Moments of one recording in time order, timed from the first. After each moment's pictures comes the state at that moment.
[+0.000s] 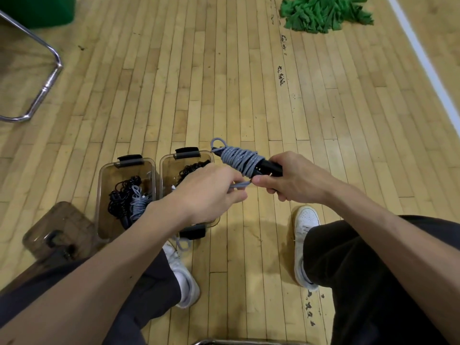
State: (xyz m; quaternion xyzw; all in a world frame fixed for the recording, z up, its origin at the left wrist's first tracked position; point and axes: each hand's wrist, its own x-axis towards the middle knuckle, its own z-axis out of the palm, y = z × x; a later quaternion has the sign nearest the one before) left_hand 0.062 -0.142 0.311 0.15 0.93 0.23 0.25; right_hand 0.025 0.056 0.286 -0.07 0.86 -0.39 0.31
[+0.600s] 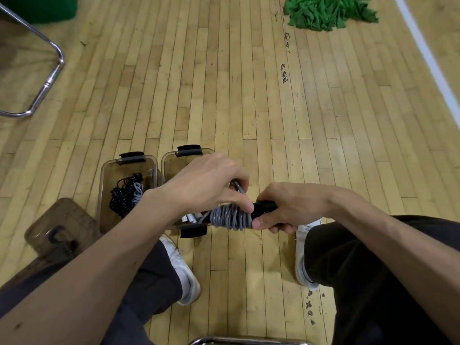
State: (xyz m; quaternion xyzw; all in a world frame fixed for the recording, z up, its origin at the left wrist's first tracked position) left_hand 0.048 -0.153 0.308 0.27 0.92 0.21 0.17; right_hand 0.041 0.048 0.290 -0.19 0.74 -0.33 0.55
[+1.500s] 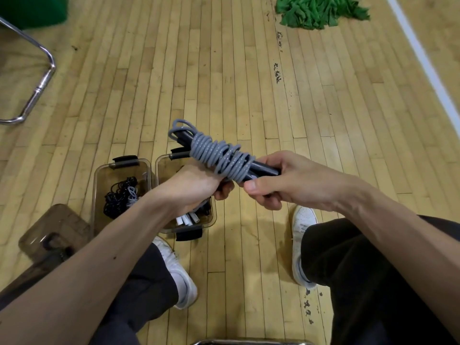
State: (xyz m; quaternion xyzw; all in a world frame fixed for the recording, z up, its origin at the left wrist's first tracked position) left_hand 0.054 -0.141 0.313 0.00 0.75 0.60 0.27; right_hand 0.037 0.060 0.323 -0.15 0.63 -0.61 0.45
